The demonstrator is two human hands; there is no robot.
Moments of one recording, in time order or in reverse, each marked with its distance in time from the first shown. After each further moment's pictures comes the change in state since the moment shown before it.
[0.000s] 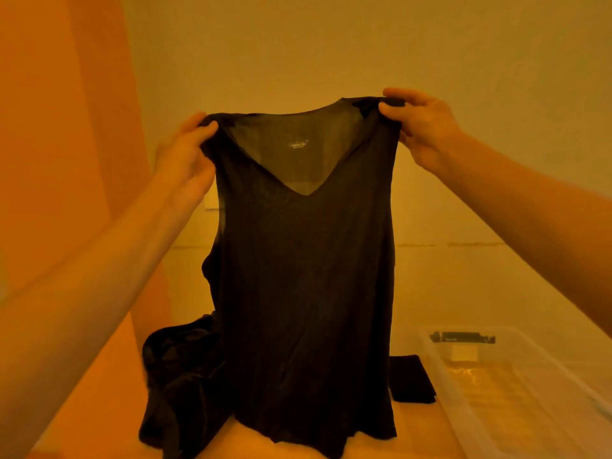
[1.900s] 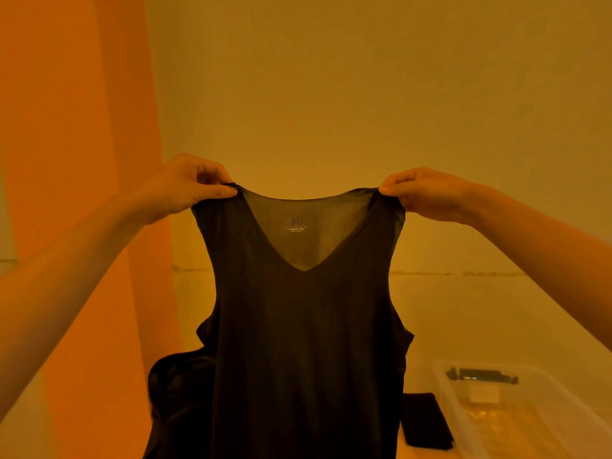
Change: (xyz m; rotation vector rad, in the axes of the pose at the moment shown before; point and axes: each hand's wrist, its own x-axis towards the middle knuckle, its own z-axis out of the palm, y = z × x) left_hand -0.021 0.063 -0.016 1.273 -0.505 0.090; right_hand -0.002 0.016 -0.023 -0.496 -0.589 0.226
